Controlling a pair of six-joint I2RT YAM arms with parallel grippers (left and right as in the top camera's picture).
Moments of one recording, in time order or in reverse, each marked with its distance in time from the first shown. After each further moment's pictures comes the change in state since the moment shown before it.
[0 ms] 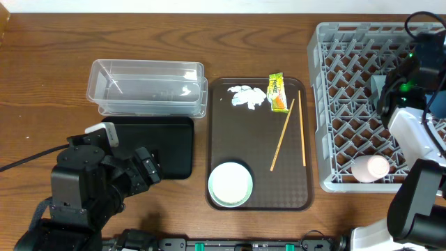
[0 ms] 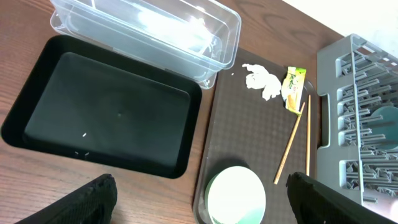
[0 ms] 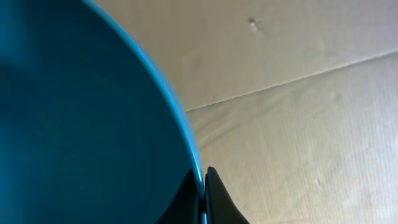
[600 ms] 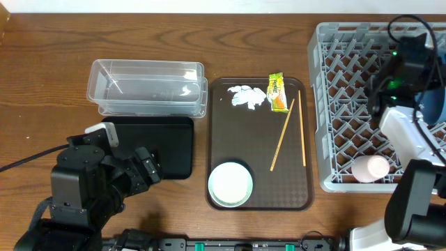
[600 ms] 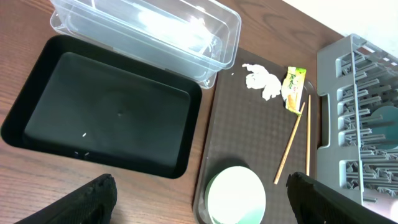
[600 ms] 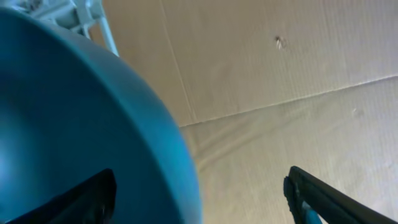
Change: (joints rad) left arm 0.000 0.000 0.000 0.000 0.000 0.000; right arm 0.085 0.000 -0.002 -0.114 0.002 0.114
